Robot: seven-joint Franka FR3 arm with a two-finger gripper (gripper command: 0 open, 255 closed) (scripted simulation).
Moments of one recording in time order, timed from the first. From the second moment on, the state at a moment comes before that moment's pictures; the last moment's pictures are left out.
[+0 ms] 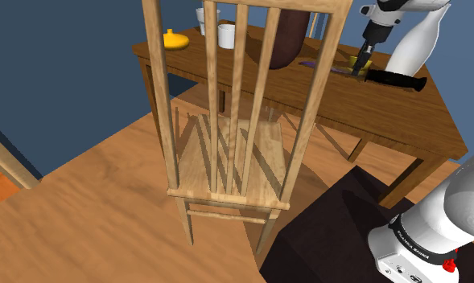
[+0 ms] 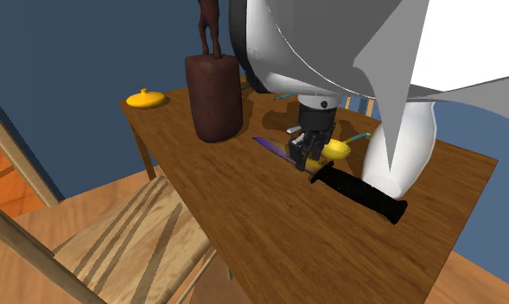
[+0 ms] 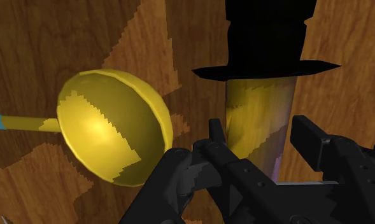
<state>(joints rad) -0.05 -0.19 -0.48 -2.09 -0.10 2.01 -0.92</state>
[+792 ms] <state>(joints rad) -0.04 -0.21 -0.47 -1.94 -0.10 1.85 -0.92</state>
